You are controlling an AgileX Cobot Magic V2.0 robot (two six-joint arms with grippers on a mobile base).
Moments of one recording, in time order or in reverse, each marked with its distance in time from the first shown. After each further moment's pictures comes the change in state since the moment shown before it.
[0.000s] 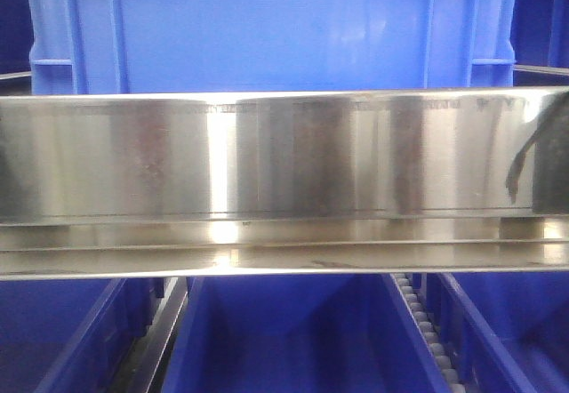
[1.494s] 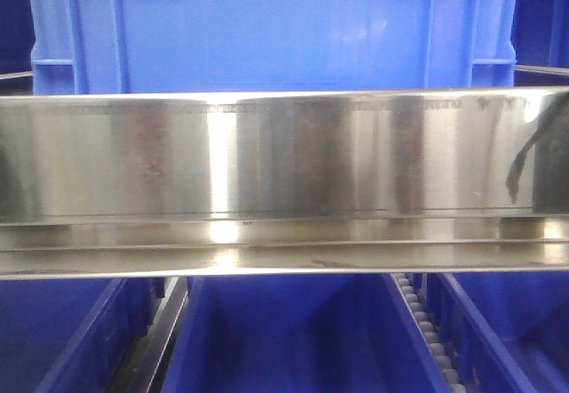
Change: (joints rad) left arm 0.000 0.121 -0.168 0.022 0.284 0.048; right arm 0.000 0.000 0.000 0.000 0.000 0.000
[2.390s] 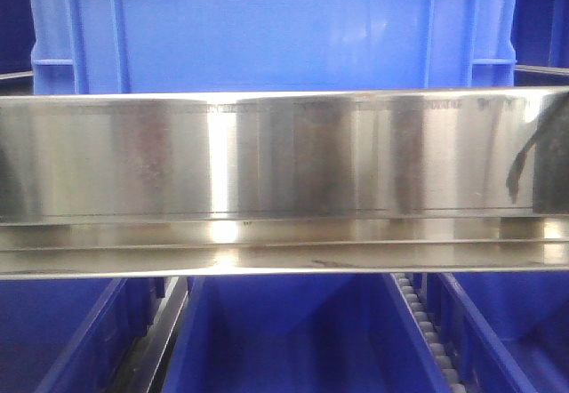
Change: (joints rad) left arm 0.000 0.012 0.000 -0.014 0.018 0.002; right arm 0.000 0.000 0.000 0.000 0.000 0.000
